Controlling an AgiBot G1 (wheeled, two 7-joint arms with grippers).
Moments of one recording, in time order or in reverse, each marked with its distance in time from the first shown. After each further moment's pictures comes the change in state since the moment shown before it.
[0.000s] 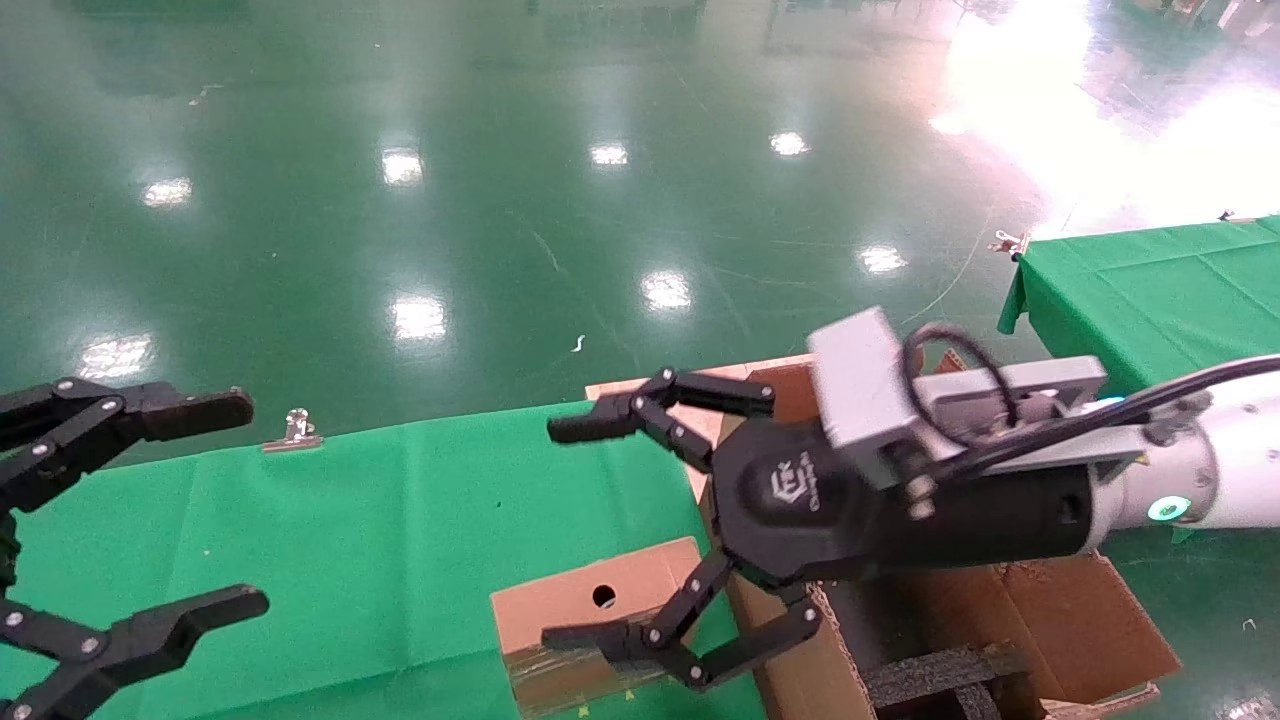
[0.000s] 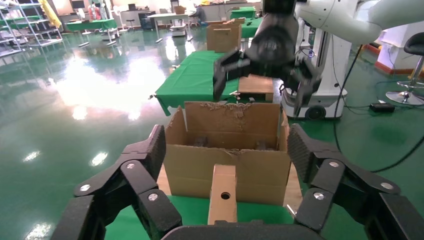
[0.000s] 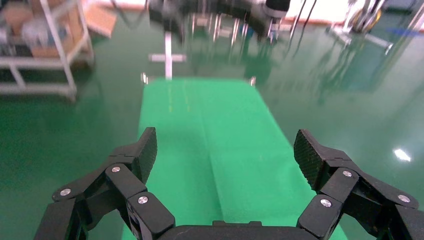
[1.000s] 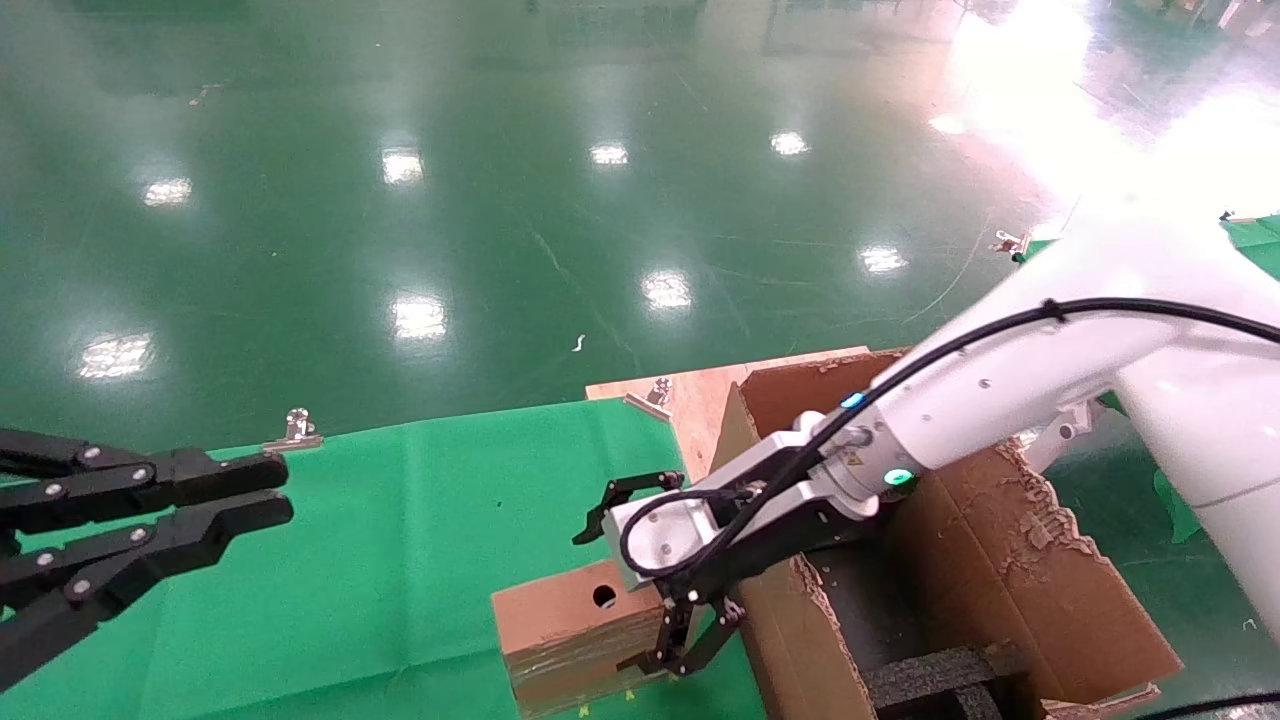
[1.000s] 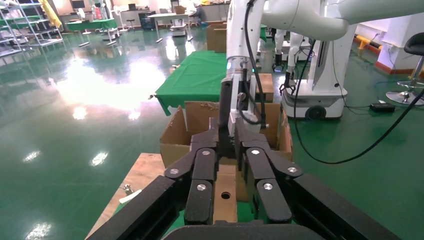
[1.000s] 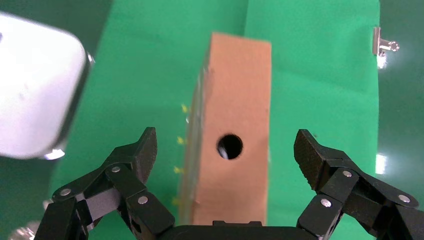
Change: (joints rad) left arm 0.000 0.000 0.000 0.000 0.000 0.000 0.000; right arm 0.349 -0.262 -0.439 -0.171 -0.603 -0.025 -0.164
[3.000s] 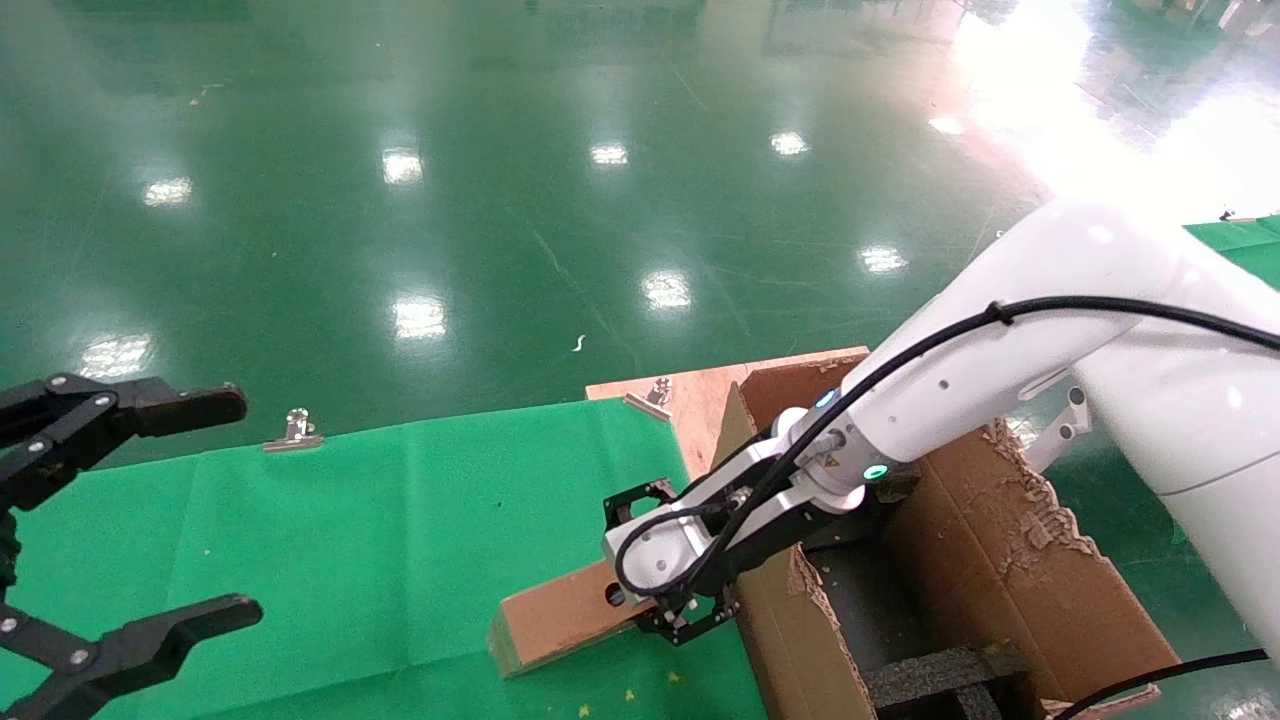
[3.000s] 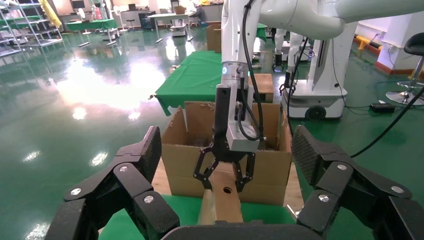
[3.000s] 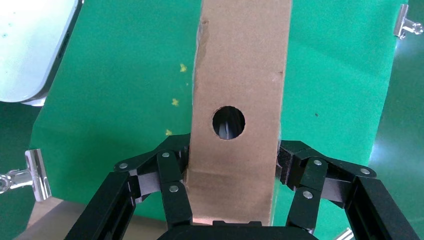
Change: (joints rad) left arm 0.000 0.000 0.000 0.000 -0.001 0.000 0.000; right arm 0.084 -0.037 -0.065 -0.002 -0.107 -0.003 -0.037
